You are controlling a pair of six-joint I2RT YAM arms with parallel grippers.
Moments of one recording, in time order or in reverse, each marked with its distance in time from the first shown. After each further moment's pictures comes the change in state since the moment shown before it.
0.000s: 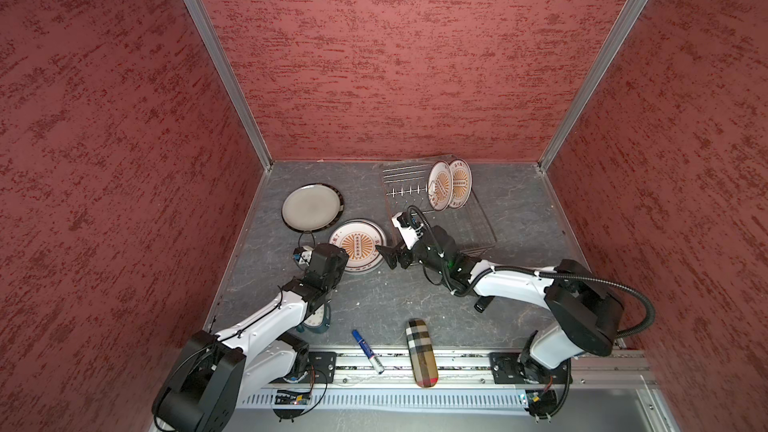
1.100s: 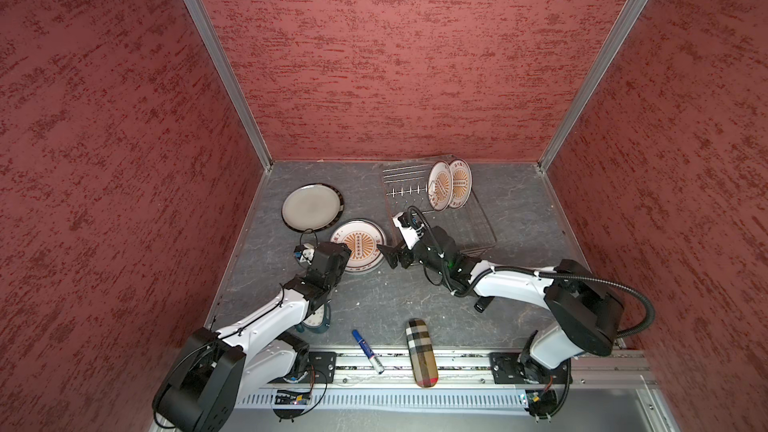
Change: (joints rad) left arm -0.022 0.000 0.017 0.005 -0.044 0.003; right arm 0.000 0.000 -0.008 0.001 0.031 -0.006
